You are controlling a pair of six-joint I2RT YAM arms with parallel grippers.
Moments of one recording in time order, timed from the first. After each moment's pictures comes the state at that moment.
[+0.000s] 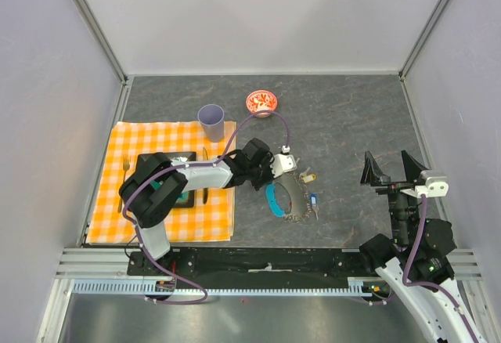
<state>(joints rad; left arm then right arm) -0.83 1.80 0.96 0.00 0.21 0.43 0.53 0.01 0.47 -0.08 0.45 -0.08</state>
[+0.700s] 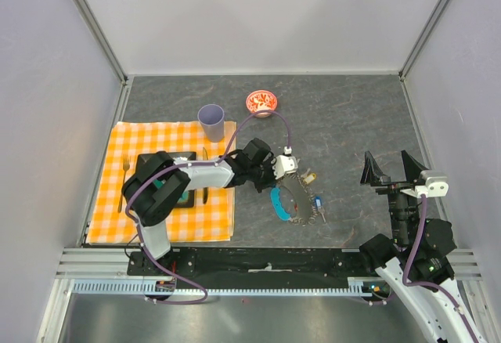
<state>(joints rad) -0.83 1.82 0.98 0.01 0.34 0.42 0.53 0.01 0.47 -0.08 0.45 -0.08</state>
